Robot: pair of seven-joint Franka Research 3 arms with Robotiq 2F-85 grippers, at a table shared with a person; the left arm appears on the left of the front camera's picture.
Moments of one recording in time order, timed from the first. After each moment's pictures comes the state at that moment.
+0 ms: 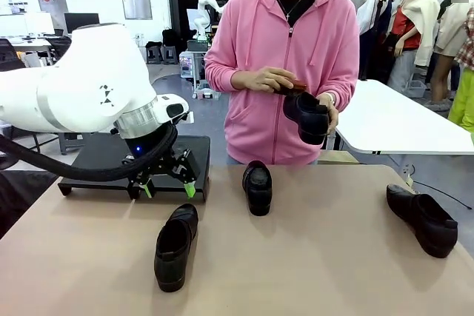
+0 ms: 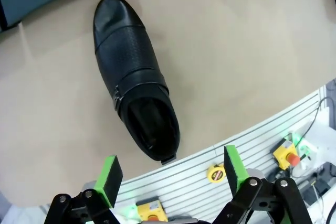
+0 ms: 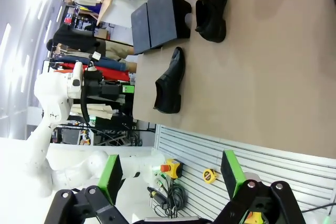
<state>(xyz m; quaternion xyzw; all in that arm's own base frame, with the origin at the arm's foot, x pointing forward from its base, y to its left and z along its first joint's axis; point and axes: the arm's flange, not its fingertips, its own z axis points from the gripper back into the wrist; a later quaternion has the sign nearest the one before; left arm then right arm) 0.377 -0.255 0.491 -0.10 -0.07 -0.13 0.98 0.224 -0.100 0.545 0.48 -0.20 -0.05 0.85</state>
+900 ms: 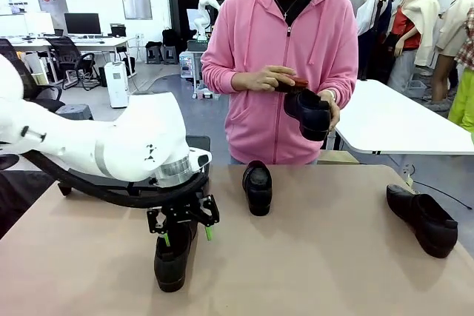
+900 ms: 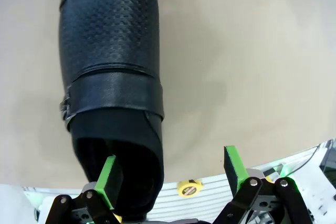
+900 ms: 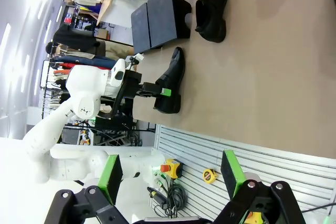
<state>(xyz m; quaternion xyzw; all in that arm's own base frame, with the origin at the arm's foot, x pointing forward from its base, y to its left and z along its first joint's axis) 0.397 -0.299 0.370 -0.08 0.02 0.02 1.00 0.224 -0.101 0.545 0.48 -0.20 -0.05 0.85</state>
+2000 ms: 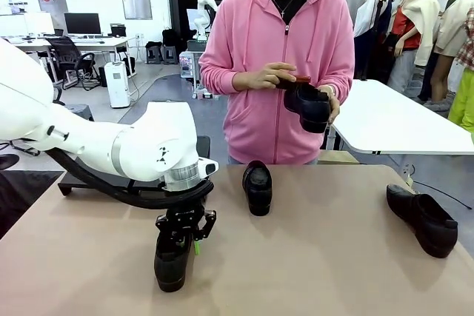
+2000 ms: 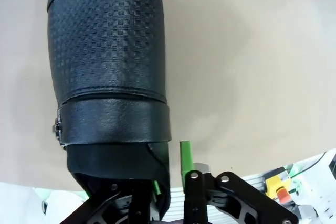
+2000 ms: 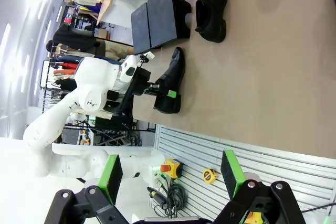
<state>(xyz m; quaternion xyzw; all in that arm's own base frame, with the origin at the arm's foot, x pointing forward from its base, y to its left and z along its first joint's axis) 0.411 -0.307 0.349 -0.04 0.06 0.01 1.00 0.224 -0.101 0.545 0.48 -0.20 -0.05 0.85</state>
